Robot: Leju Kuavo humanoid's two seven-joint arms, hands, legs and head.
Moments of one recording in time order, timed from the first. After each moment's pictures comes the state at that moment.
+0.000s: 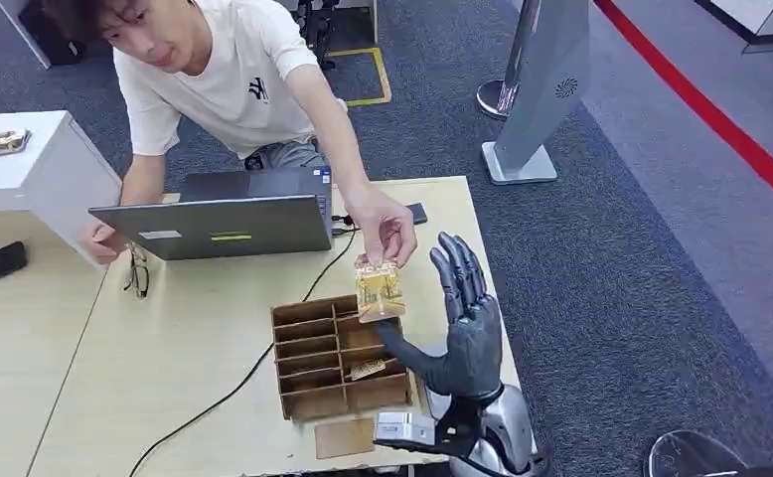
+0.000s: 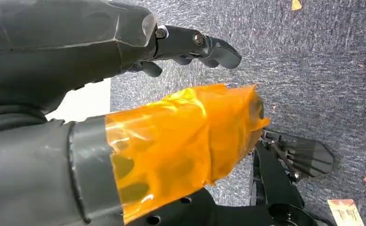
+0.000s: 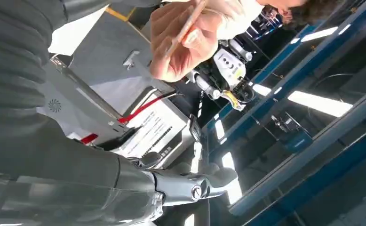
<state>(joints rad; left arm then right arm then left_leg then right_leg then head) -0.13 -0.24 1.27 -0.23 -1.20 0.19 0.14 -0.01 0.18 0.41 -1.54 0.83 -0.69 -0.52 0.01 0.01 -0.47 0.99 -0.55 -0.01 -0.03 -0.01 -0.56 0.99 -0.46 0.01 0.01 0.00</state>
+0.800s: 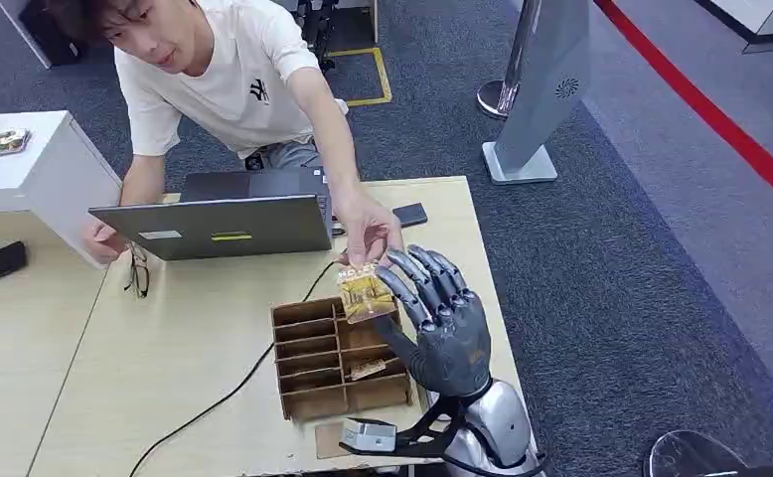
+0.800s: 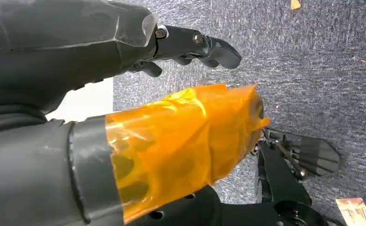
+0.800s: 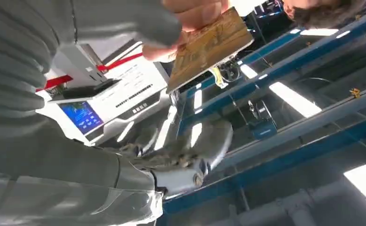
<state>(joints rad) -0.13 -0.24 1.25 -0.23 -1.22 0.19 0.15 -0.01 0.32 0.27 -1.52 1.17 -0.69 -0.64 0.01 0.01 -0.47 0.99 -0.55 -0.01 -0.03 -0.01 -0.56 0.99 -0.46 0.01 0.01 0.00</state>
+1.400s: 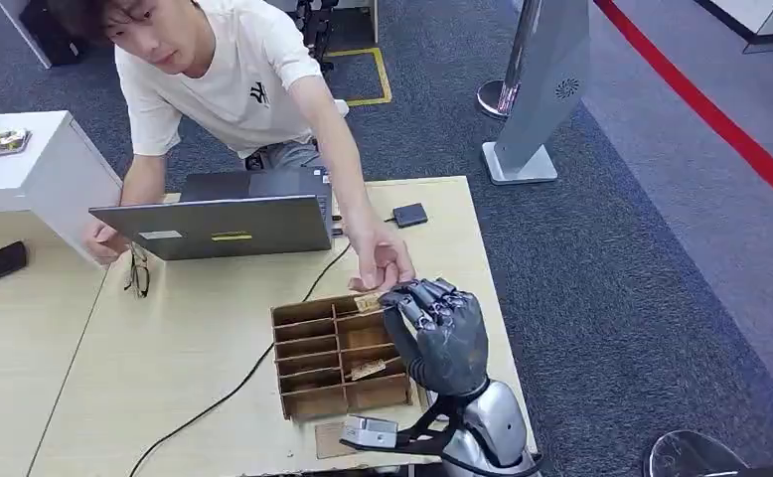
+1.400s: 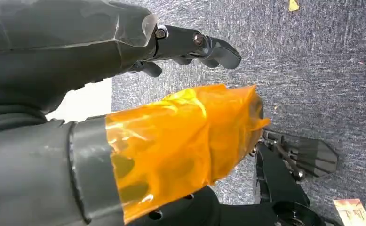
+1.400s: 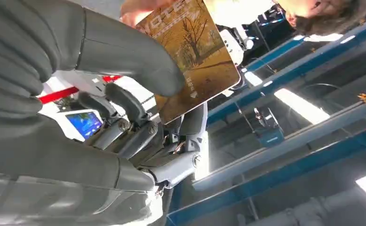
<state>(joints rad) -0.13 -0.24 1.25 -0.23 -1.22 0.20 0.15 -0.01 0.32 0.27 -1.48 1.13 -0.69 -0.63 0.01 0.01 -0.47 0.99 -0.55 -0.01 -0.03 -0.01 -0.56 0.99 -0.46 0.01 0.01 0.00</state>
